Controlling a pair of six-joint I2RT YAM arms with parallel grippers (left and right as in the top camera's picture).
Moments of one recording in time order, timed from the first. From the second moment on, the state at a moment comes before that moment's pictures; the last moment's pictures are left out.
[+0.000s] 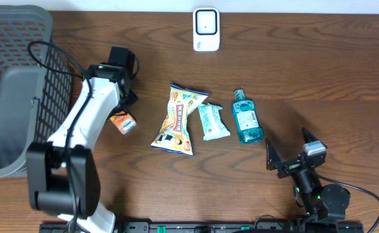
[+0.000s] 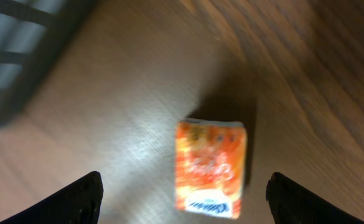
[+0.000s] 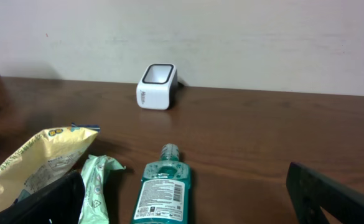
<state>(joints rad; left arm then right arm) -0.14 1.79 1.31 -0.99 -0.33 -0.85 -0.08 0.01 0.01 -0.04 -0.38 0.04</state>
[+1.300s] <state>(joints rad) -0.15 1.84 1.07 -0.68 -0.15 -0.88 -0.08 0.01 0.01 -0.04 -0.38 0.04</state>
